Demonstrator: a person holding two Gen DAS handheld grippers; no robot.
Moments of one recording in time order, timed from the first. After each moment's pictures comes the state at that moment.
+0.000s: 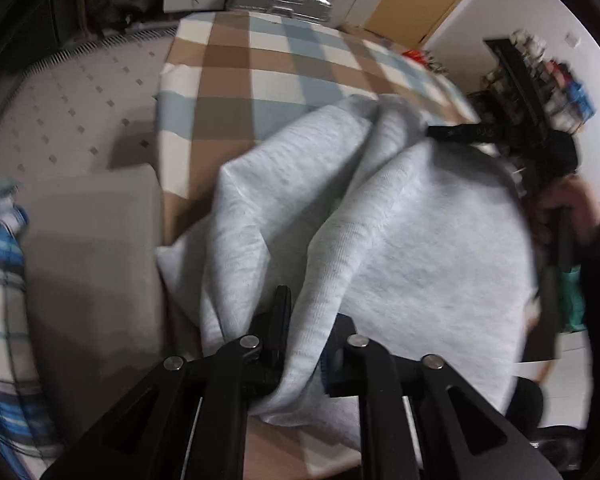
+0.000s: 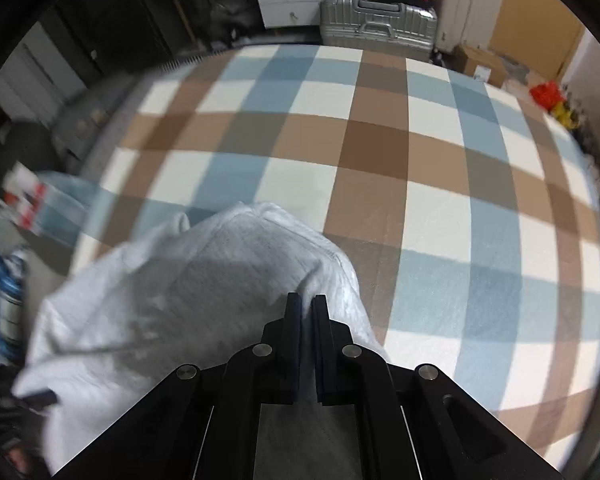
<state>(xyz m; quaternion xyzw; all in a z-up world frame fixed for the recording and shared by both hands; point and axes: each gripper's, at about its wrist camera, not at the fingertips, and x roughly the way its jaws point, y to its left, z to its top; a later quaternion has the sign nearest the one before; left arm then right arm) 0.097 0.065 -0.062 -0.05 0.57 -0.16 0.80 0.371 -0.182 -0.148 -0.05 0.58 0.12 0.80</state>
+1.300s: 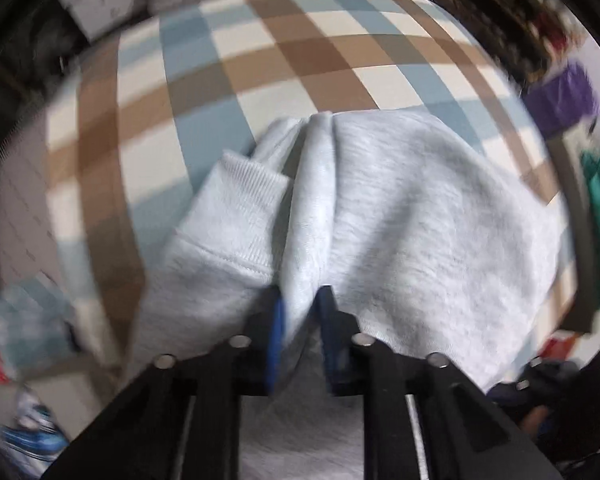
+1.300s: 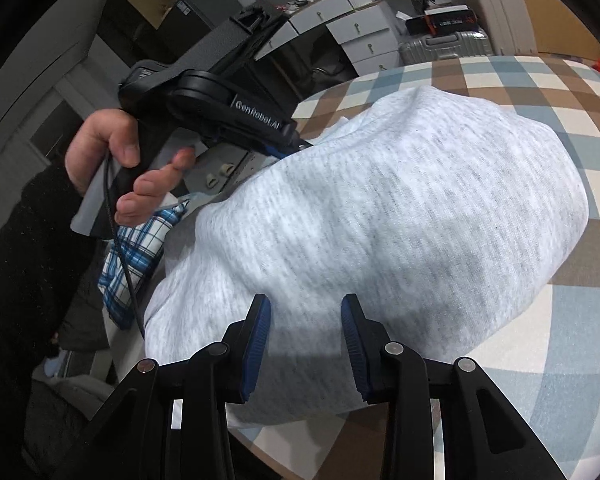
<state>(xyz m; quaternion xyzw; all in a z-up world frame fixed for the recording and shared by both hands) 0.197 -0.061 -0.056 0.14 0.63 -0.19 0.74 0.153 -0.227 -0.147 0.15 0.44 0.32 0.82</state>
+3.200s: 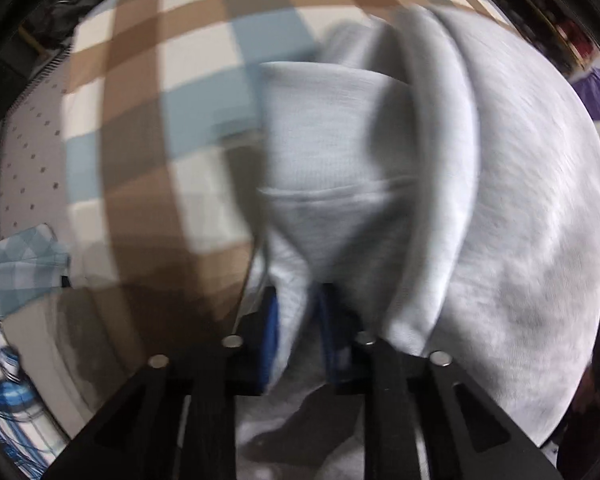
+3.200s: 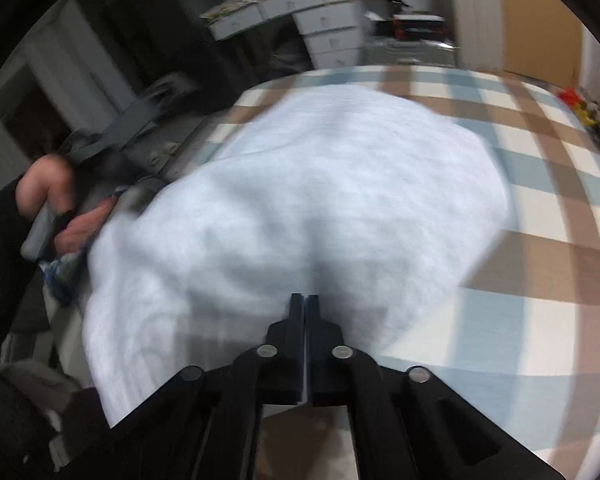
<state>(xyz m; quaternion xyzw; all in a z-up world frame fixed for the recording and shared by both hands) 0.186 -0.007 -0.105 0.09 0.69 -0.17 0.70 0.161 -0.277 -0.145 0.08 0.48 0.23 0.84</state>
